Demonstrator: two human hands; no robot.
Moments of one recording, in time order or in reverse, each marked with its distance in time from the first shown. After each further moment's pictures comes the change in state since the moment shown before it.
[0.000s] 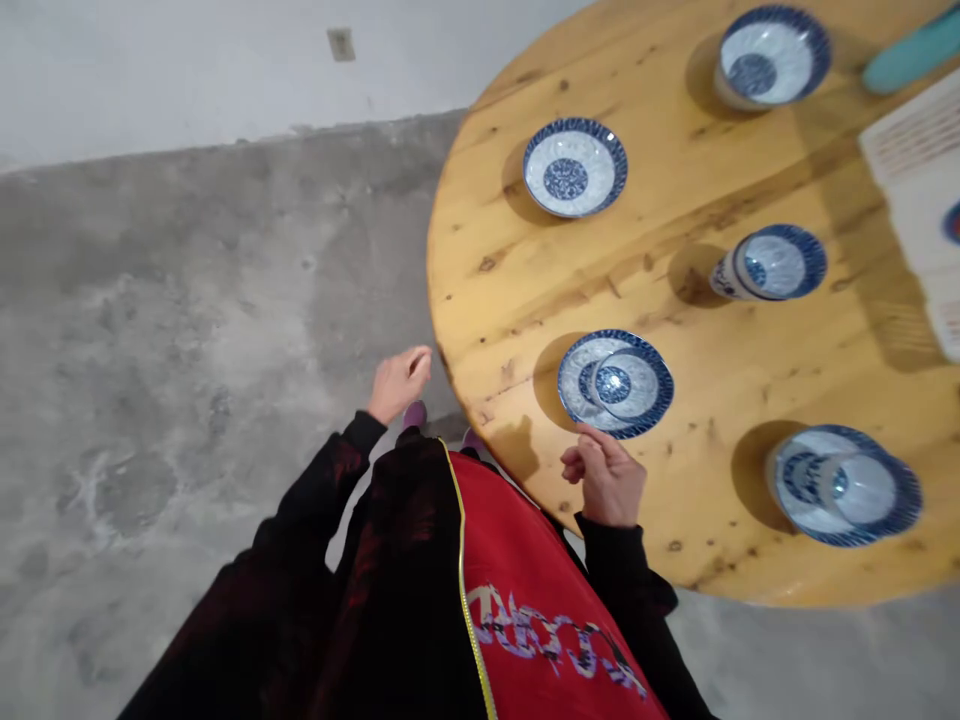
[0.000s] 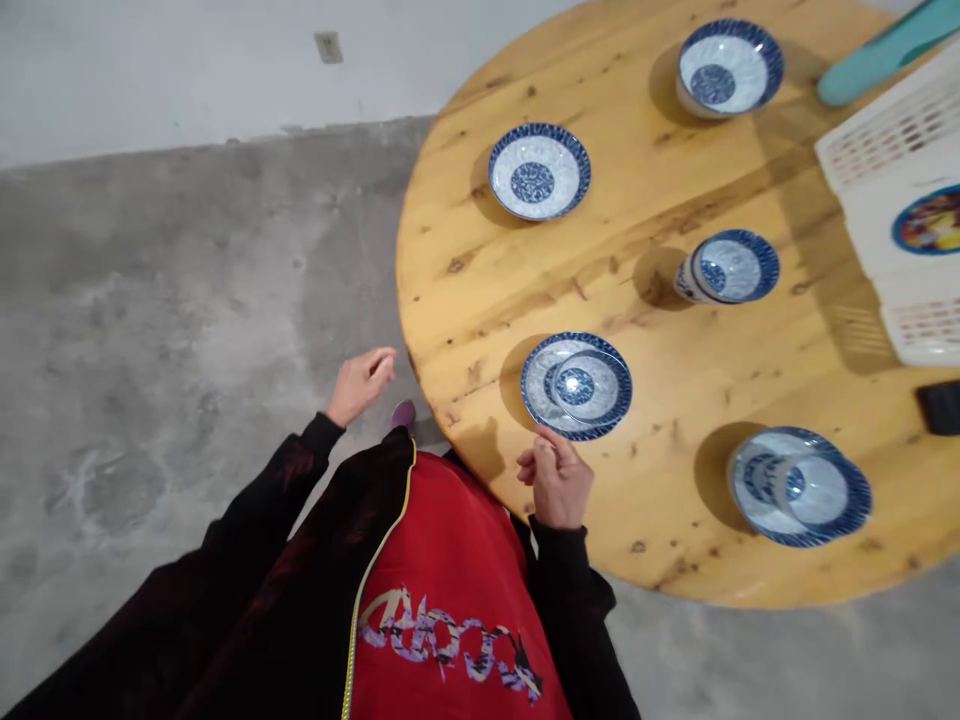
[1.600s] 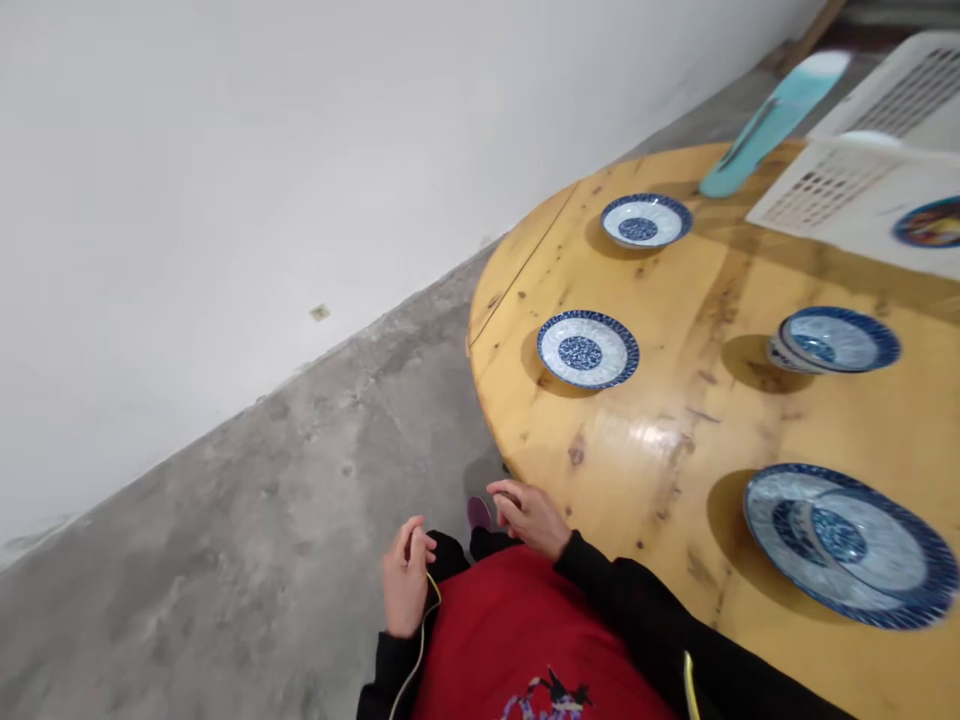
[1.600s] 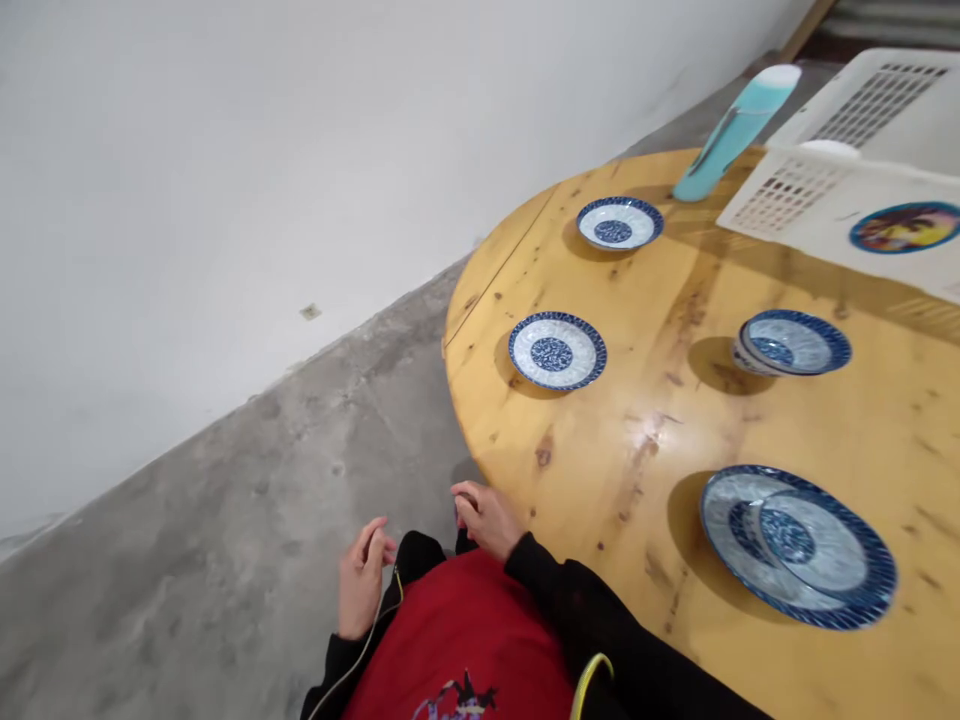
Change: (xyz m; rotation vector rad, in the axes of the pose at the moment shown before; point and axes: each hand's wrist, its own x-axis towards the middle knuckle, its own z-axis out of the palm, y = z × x) left_hand 0.154 -0.100 -0.220 -0.284 0.050 -0.187; right_hand 0.100 -0.145 0.369 -0.029 -0.456 -0.107
